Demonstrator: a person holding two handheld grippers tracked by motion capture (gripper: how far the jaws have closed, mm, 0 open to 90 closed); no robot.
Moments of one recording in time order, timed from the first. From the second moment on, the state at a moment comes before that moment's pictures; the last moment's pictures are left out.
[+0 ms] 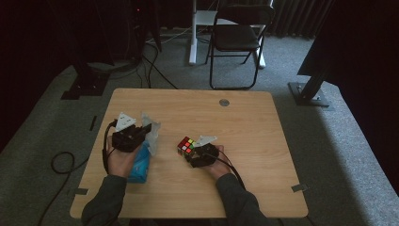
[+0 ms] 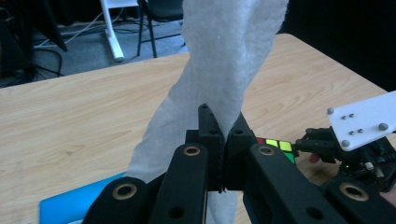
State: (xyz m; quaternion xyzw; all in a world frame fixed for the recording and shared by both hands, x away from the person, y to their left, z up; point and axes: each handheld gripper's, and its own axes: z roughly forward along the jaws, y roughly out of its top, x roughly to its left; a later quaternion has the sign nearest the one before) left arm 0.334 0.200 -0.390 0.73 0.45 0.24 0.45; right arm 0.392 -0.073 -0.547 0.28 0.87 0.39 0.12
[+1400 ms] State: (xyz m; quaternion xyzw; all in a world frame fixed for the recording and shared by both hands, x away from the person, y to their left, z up) left arm 0.362 0.135 -0.394 0.76 0.40 0.21 0.47; right arm 0.387 -0.085 -0.548 0.30 0.87 0.38 0.12
